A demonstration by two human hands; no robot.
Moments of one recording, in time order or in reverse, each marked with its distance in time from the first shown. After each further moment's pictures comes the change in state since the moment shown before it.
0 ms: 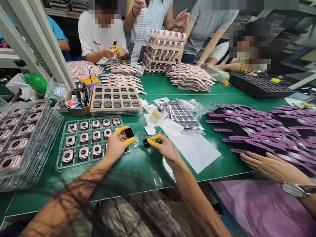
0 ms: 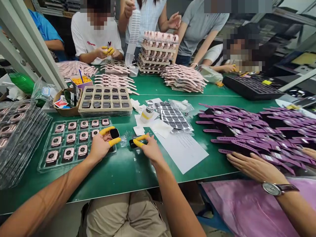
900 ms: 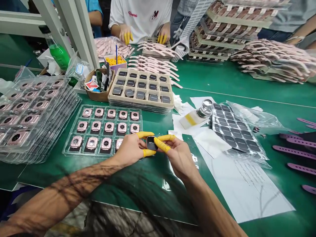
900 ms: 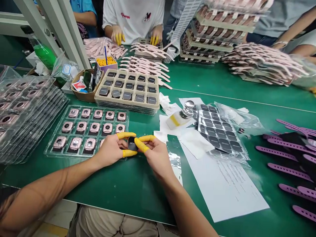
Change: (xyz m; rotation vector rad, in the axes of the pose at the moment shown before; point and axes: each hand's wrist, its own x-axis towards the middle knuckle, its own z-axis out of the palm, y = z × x) left_hand -0.007 0.003 0.007 0.350 -0.086 -0.116; right_hand 0.017 -0.041 0.039 0.446 -0.294 0.223
